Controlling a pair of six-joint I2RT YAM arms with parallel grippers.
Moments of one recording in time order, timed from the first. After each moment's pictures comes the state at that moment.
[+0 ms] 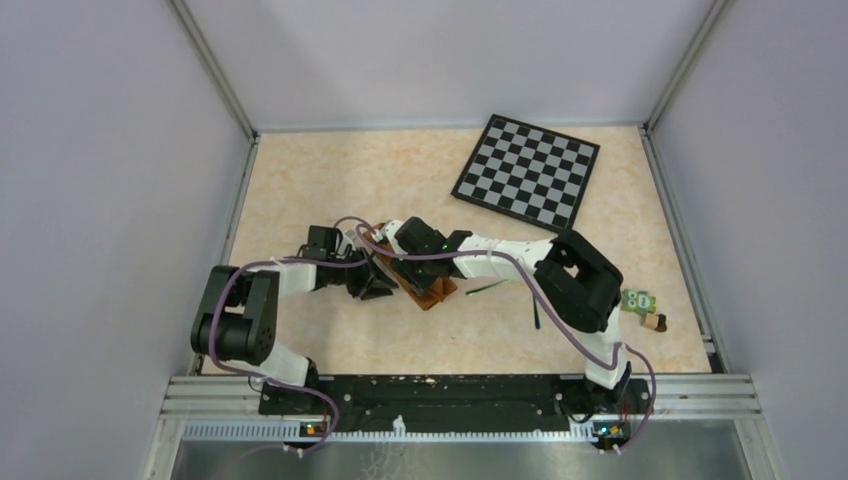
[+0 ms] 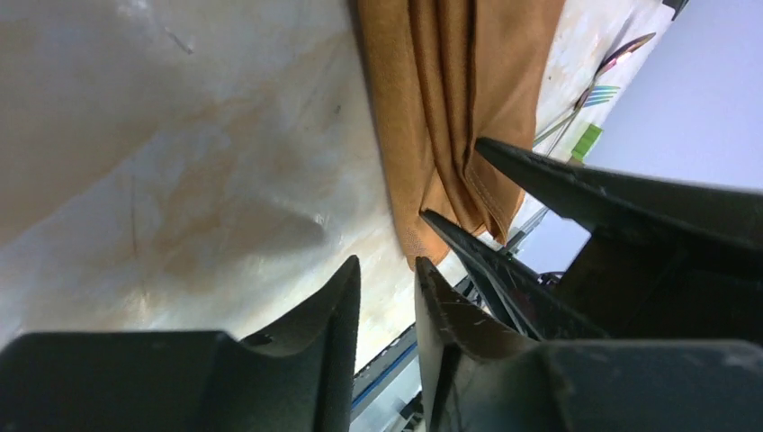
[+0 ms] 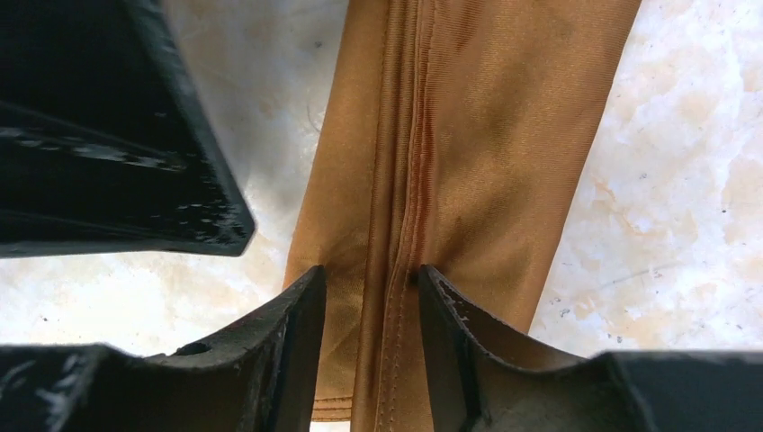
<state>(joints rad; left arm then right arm) -0.12 1.52 0.57 -0.09 0.73 -0.79 0.98 1.99 1.37 -0.34 0.00 0.03</state>
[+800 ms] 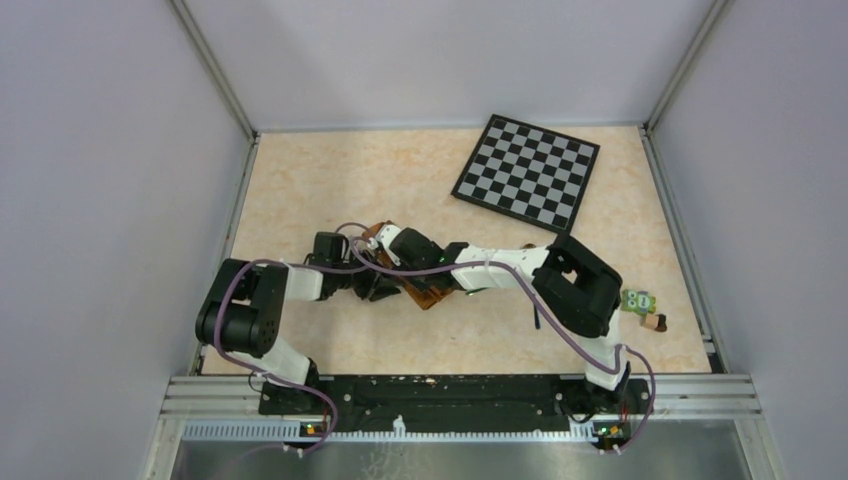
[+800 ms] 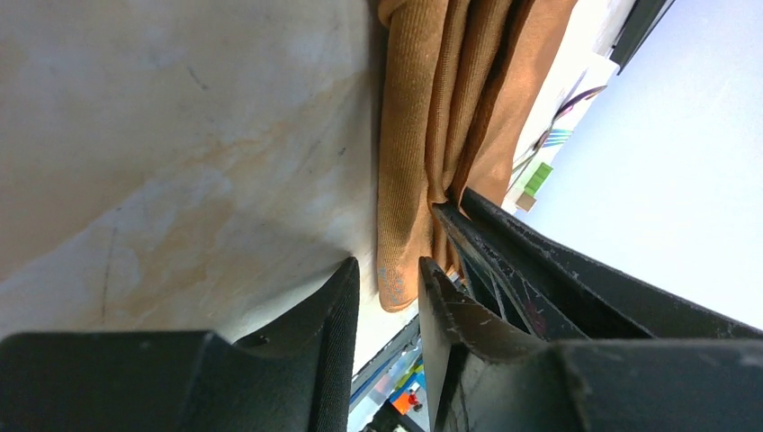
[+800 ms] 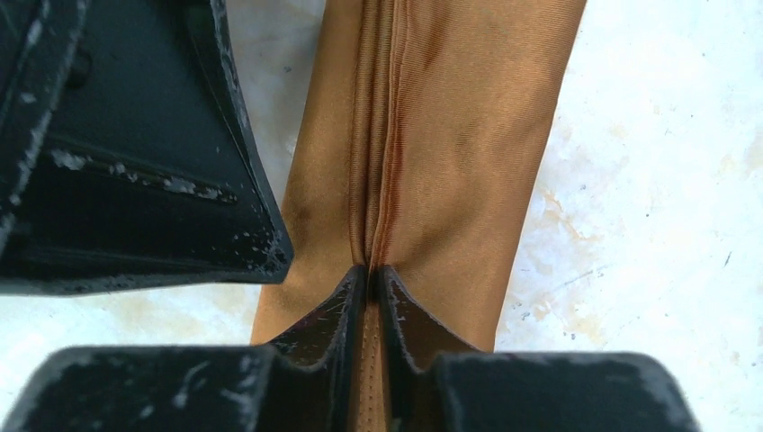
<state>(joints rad) -0.18 1.59 0.48 0.20 0.69 -1.05 1.03 1.97 1.30 -0.23 0.18 -0.04</state>
